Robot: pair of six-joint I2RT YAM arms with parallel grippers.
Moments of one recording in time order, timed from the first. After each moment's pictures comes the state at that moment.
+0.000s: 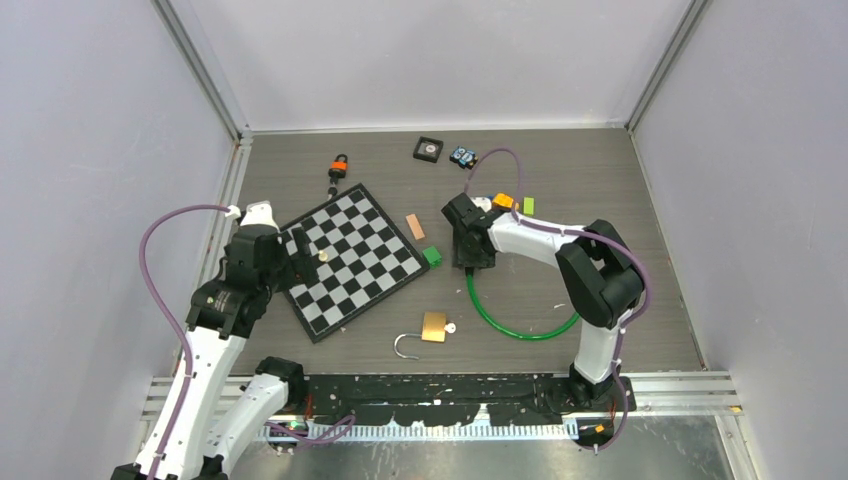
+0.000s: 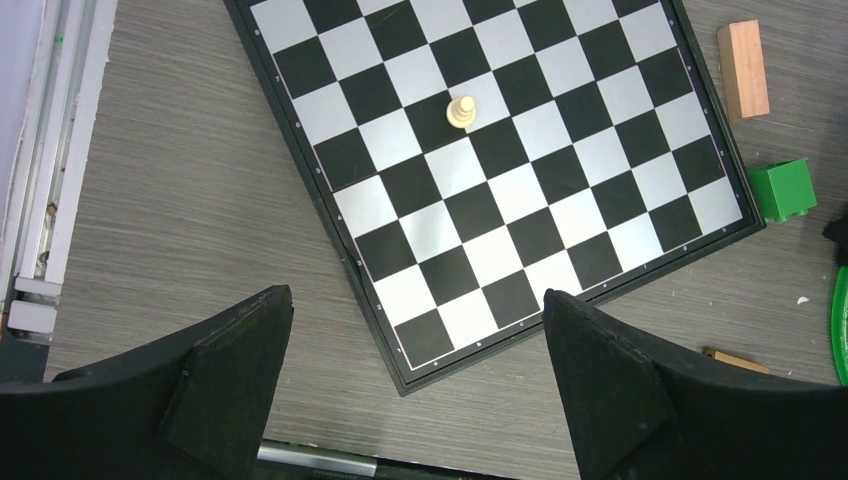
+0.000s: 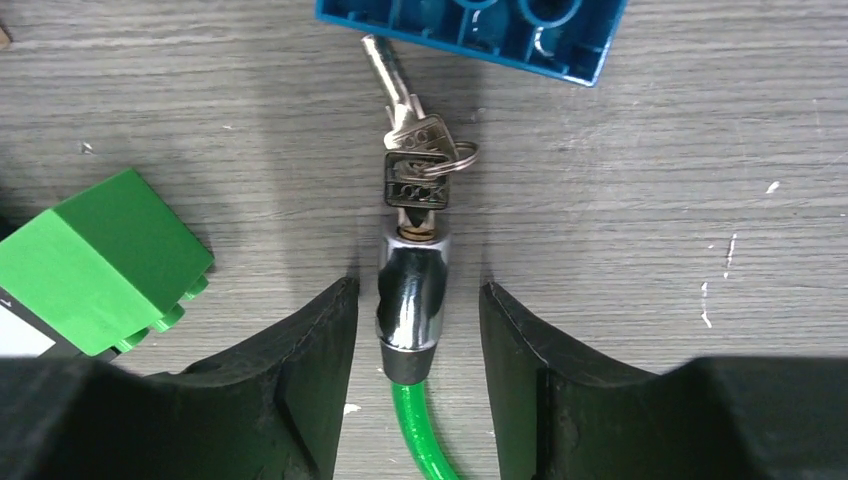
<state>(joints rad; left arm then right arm) -0.24 0.72 0.94 -0.95 -0.28 -0.37 0.66 1.85 1.18 -0.55 0.22 0.64</state>
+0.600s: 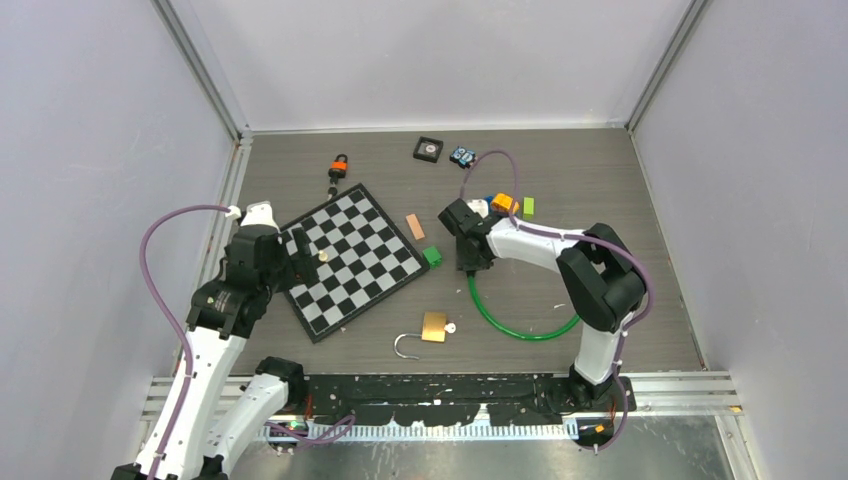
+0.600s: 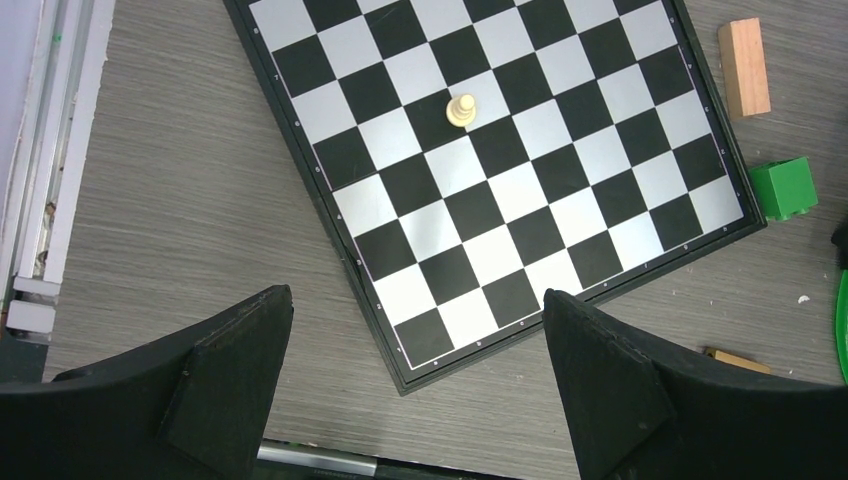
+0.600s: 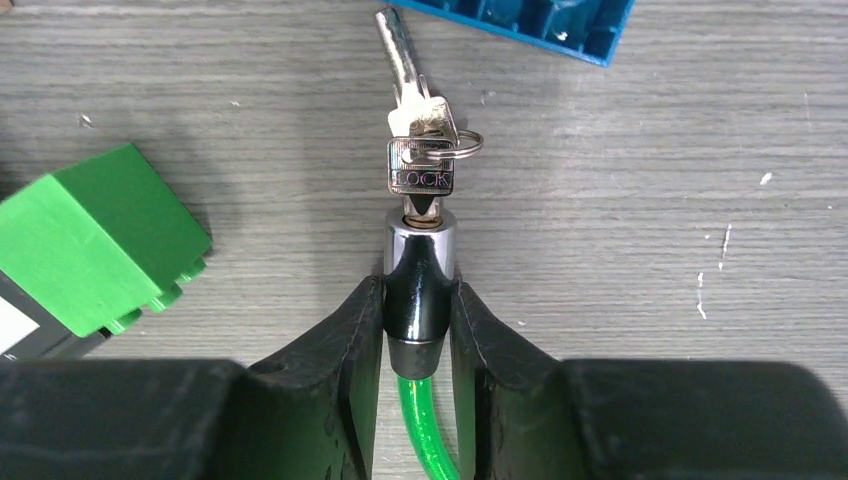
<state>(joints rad) -0.24 0.72 0.94 -0.95 -0.28 -0.37 0.70 1.84 1.18 -0.54 0.29 0.63</state>
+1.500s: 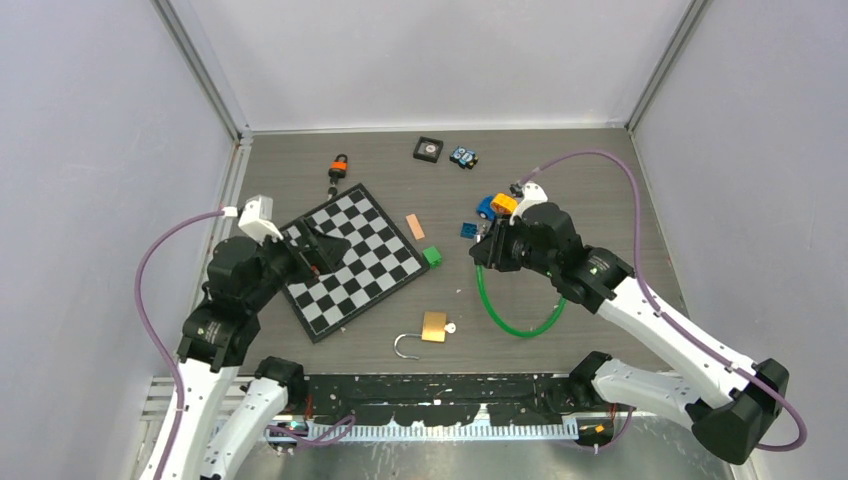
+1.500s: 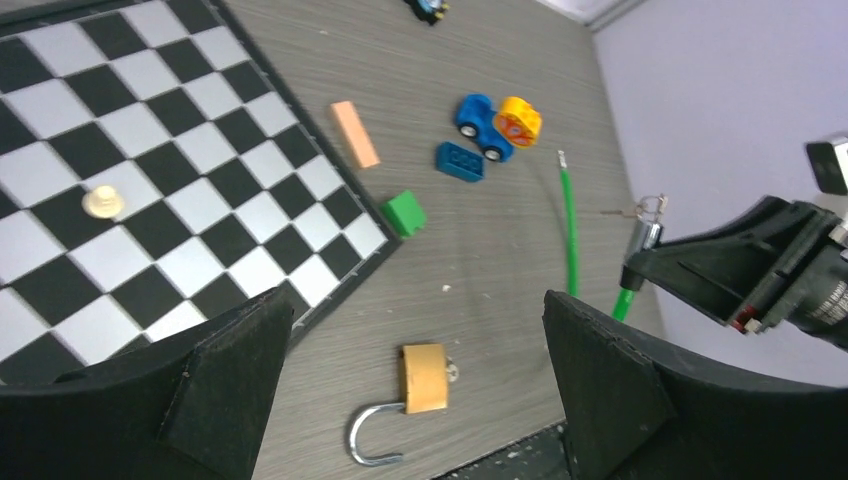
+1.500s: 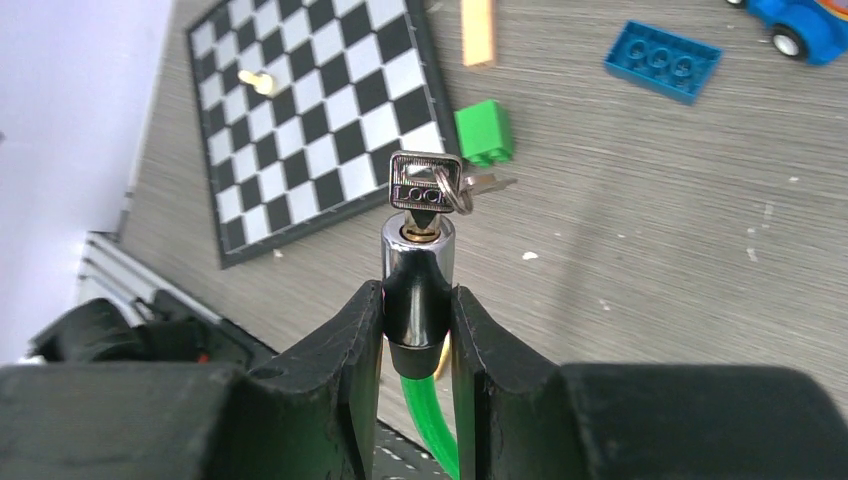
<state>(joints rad) -0.26 0.58 0.88 -0.63 0.15 -0.61 0.70 1.01 0.94 -0.49 0.02 0.58</state>
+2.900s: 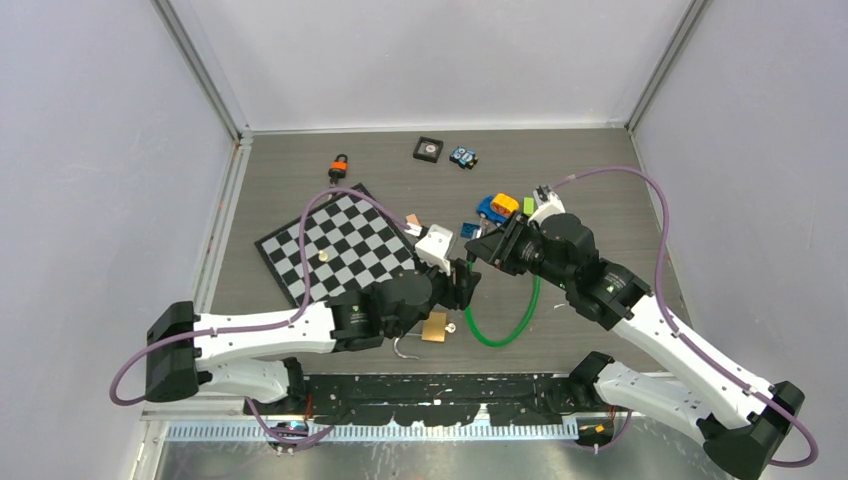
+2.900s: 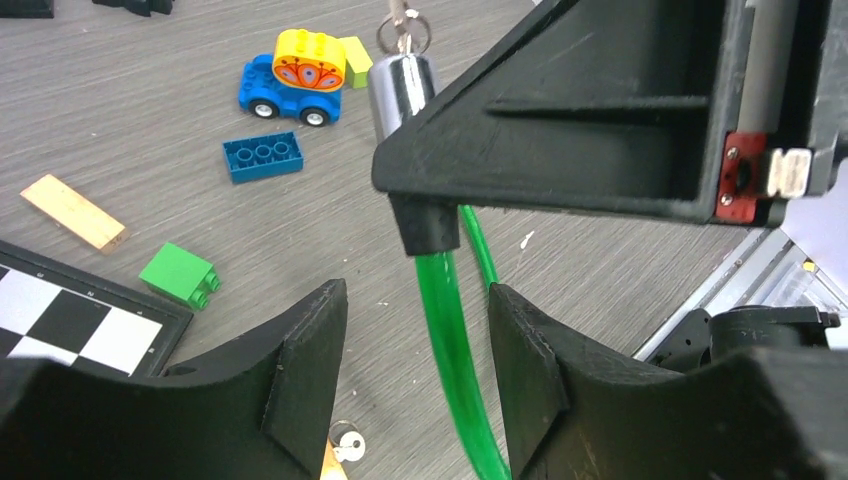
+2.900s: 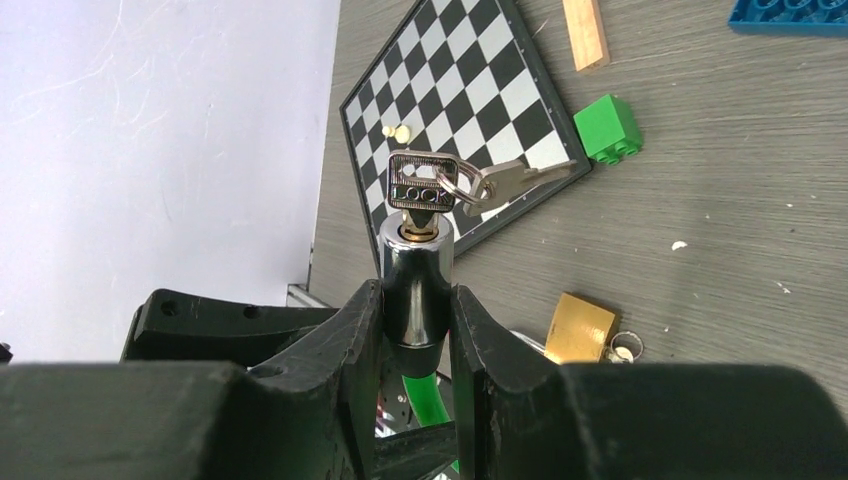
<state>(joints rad) -1.30 1.21 0.86 0.12 -0.57 -0.42 0.72 0.87 0.88 -0.38 0.00 0.97</state>
